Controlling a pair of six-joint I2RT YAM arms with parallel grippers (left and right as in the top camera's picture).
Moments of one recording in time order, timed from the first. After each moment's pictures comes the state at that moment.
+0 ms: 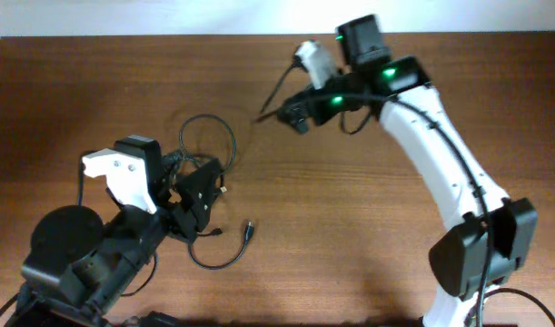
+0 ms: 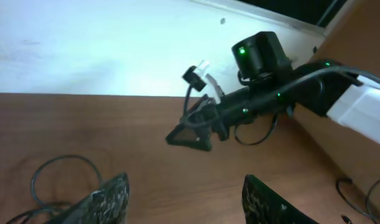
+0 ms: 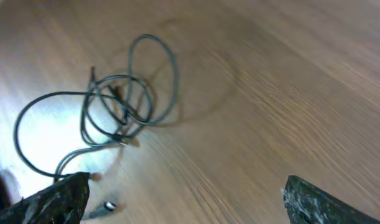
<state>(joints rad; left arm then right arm) -0.33 0.76 1.29 -0.79 0.13 -0.31 0.39 1.94 1.86 -0.89 -0.51 -0.19</state>
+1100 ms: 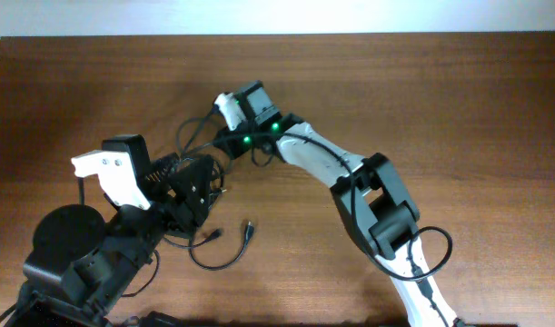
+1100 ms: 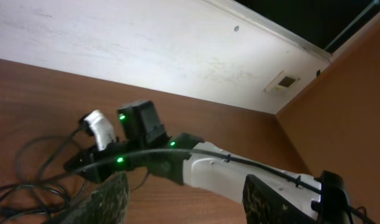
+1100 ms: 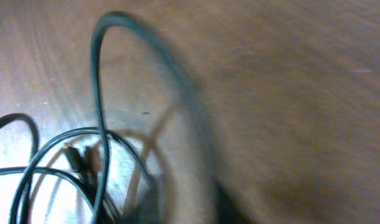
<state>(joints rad) -0.33 0.76 1.29 -0.80 0.09 -0.48 0.67 2.42 1.85 -0.26 -0.45 0.14</state>
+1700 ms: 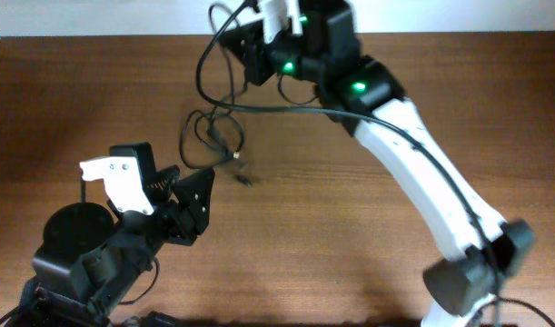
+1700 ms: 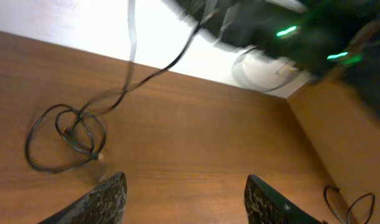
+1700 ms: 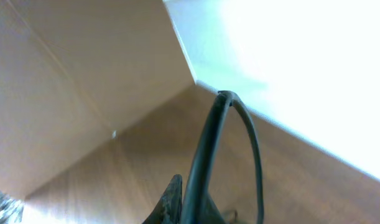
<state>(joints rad) -0.33 0.76 1.29 -0.91 0.09 -0.48 0.55 1.88 1.99 -0.34 -0.50 0.21</state>
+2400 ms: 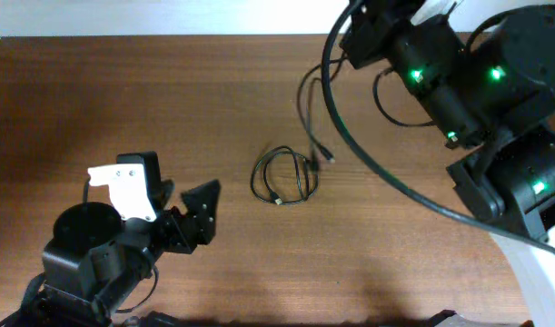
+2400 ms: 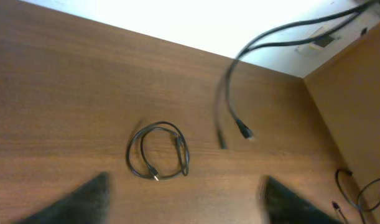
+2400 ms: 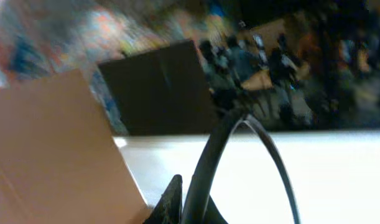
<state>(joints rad) -0.33 0.76 1.29 -1.01 0.09 -0.48 0.53 1.45 2.02 -0.43 -0.02 0.34</state>
